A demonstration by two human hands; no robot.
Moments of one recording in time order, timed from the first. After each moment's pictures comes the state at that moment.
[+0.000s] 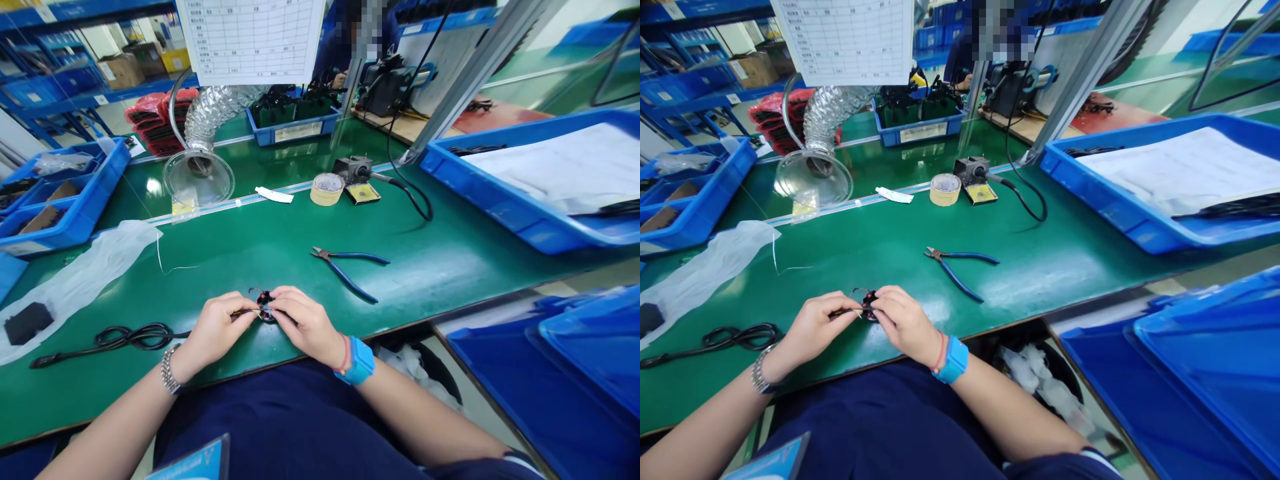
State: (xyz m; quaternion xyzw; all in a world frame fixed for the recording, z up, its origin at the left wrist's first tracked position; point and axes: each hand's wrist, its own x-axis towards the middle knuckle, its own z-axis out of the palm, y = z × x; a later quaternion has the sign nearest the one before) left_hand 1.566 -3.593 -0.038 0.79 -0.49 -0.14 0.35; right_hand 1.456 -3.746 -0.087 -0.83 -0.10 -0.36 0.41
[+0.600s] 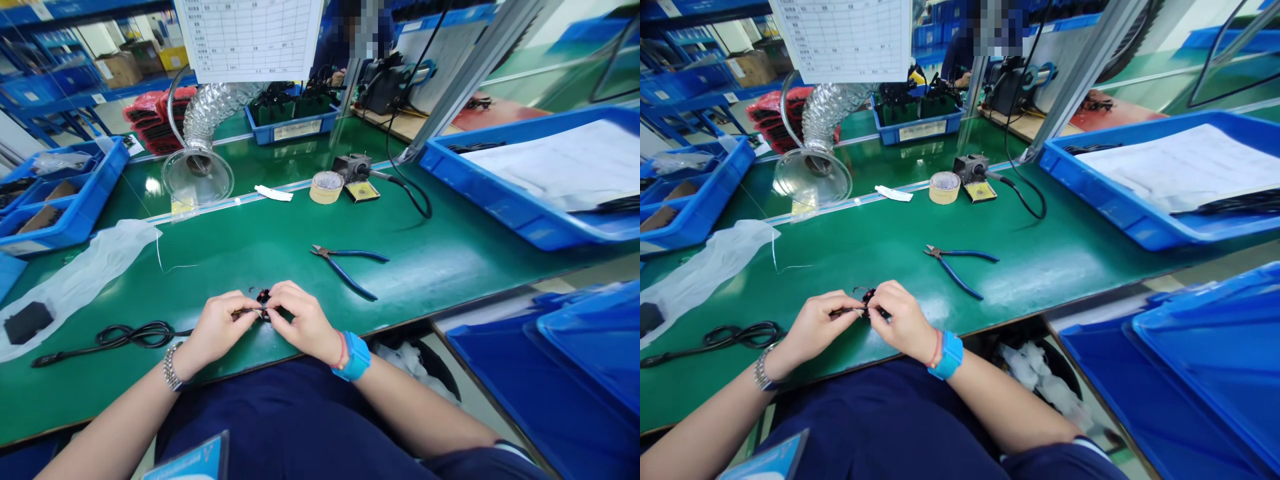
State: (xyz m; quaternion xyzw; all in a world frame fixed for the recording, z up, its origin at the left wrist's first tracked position) left_hand 1.564 -3.593 -0.041 0.79 -0.48 -0.15 0.35; right_hand 1.459 -3.739 -0.075 -0.83 -0.05 -0.33 0.45
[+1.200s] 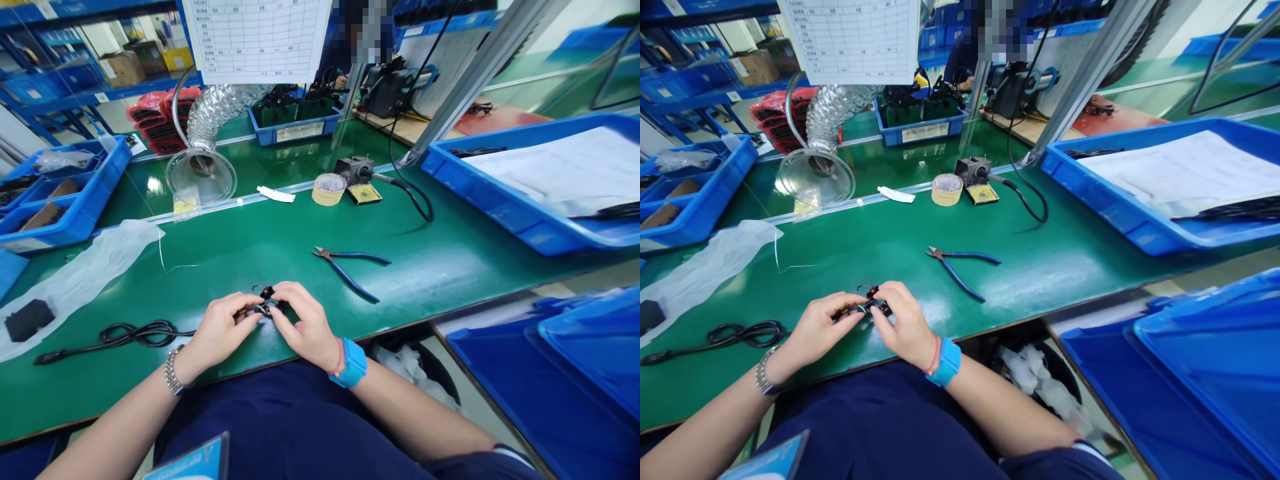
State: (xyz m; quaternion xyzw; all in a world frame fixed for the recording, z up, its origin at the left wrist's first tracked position) left_hand 1.563 -3.589 -0.044 0.79 -0.47 -0.15 0.37; right_hand 1.455 -3.729 -0.082 -0.82 -0.01 -0.37 0.43
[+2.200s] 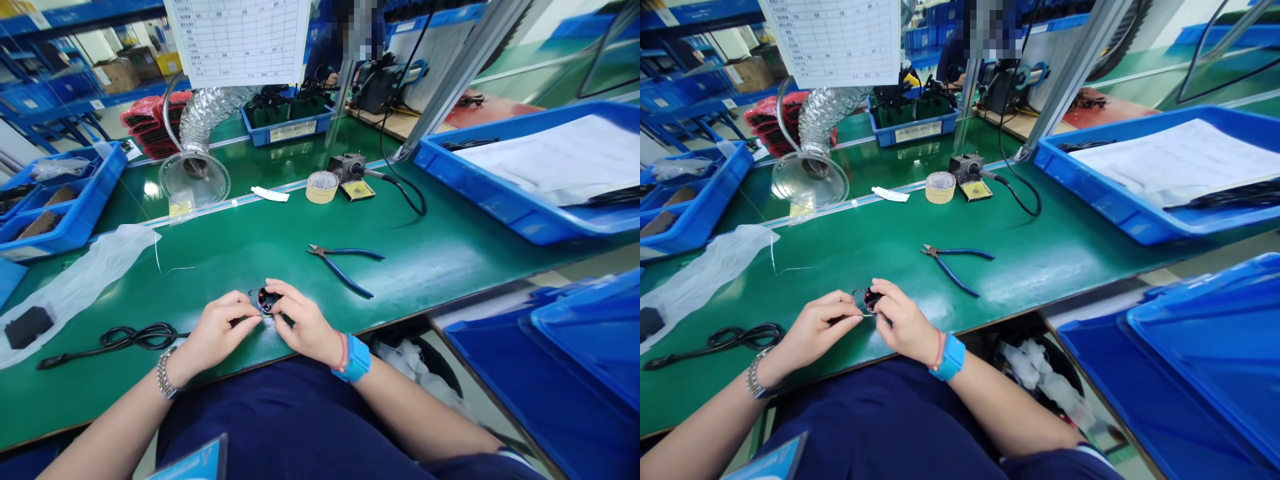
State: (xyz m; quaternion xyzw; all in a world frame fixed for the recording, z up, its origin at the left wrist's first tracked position) left_hand 1.559 -3.591 -0.033 0.76 -0.54 -0.16 0.33; right_hand 1.450 -3.741 -0.093 -0.84 -0.08 -0.35 0.40
